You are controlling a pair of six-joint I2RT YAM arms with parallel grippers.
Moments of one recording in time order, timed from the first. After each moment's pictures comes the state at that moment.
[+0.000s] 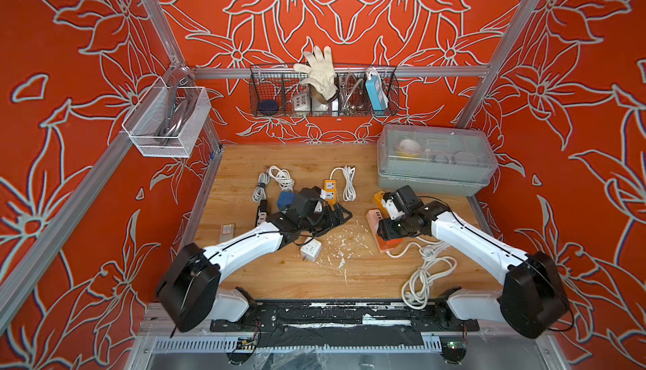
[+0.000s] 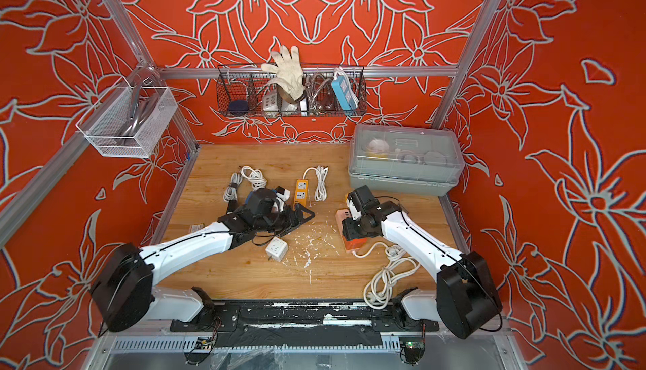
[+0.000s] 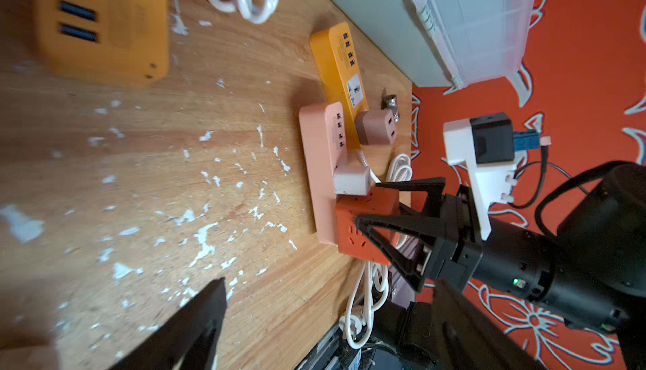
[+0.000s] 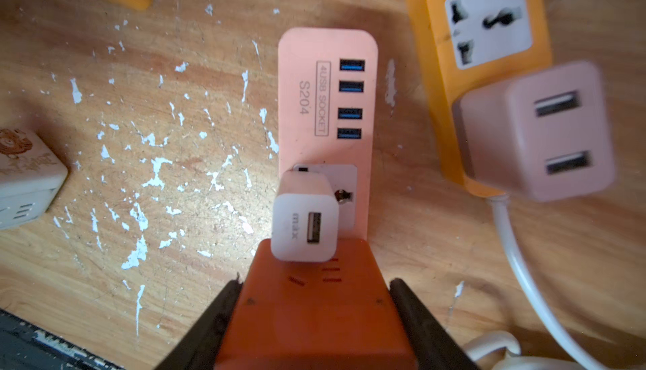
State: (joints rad) left arm -0.64 1.41 0.83 -0.05 0.40 -1.05; right arm 0.50 1.31 0.86 -0.76 -0.10 0.26
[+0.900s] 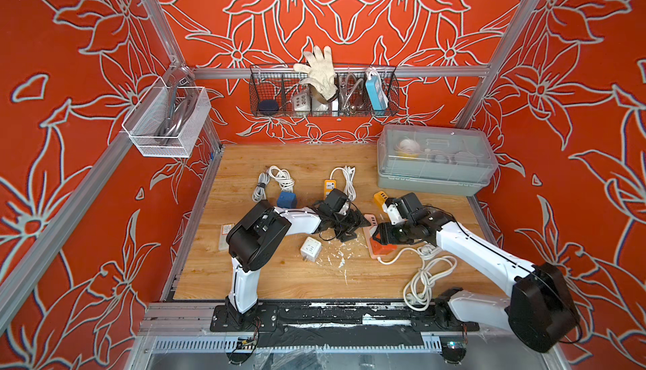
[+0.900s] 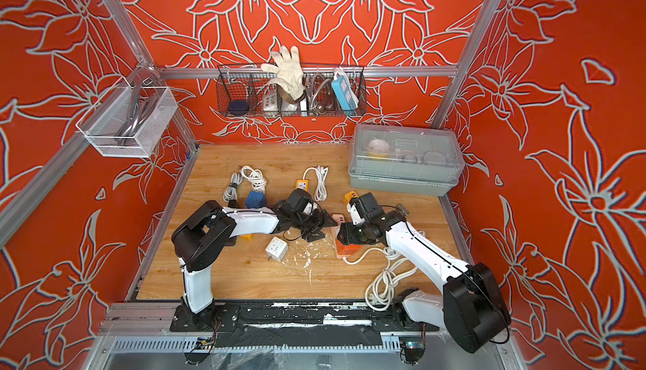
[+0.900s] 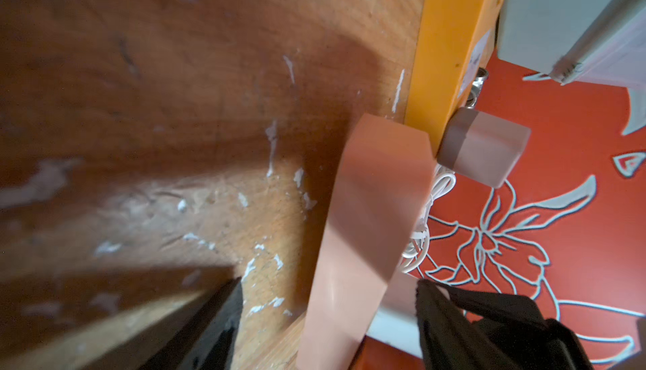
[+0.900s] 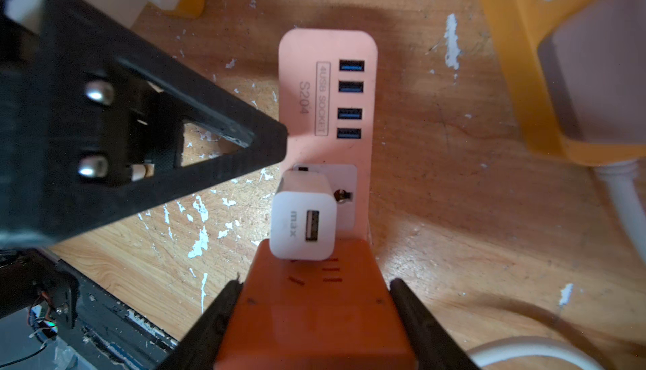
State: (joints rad) left arm -0.69 1.95 1.06 0.08 0.58 -1.26; right arm 0.50 1.23 0.75 -0.64 -0.25 0.39
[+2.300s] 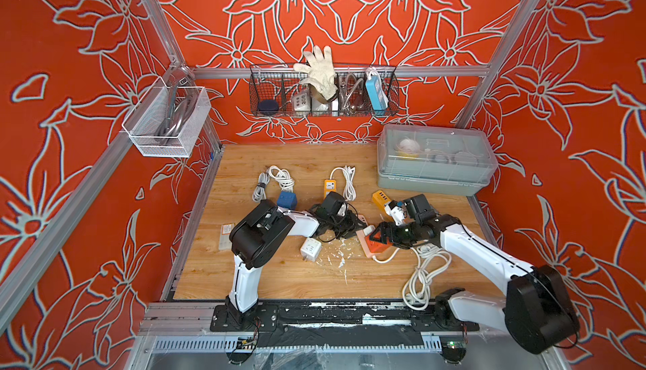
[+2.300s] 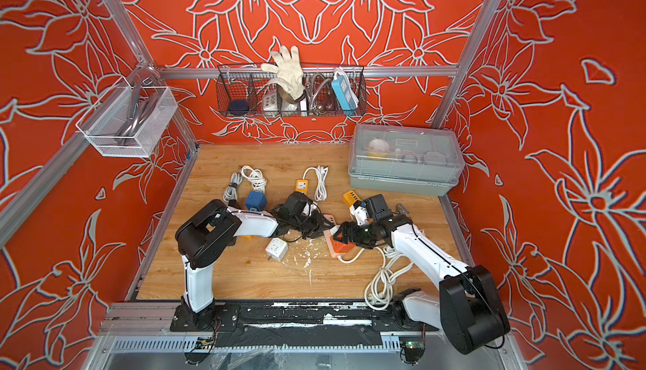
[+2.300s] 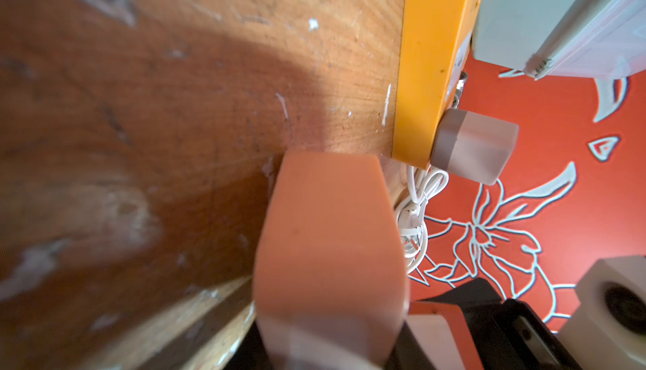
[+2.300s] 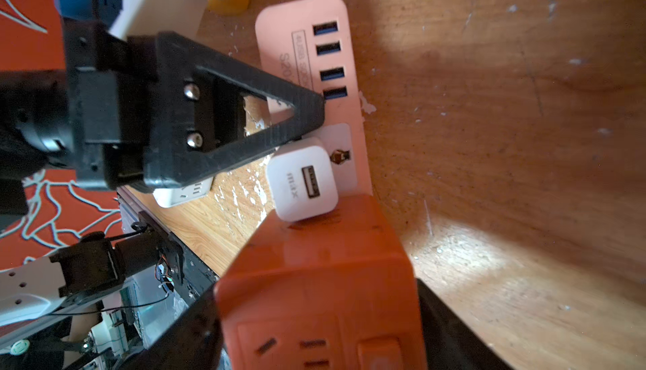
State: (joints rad) left arm -0.67 1.97 0.99 0.26 0.59 -1.23; right arm 0.38 1.23 0.68 -0.57 -0.55 0.45
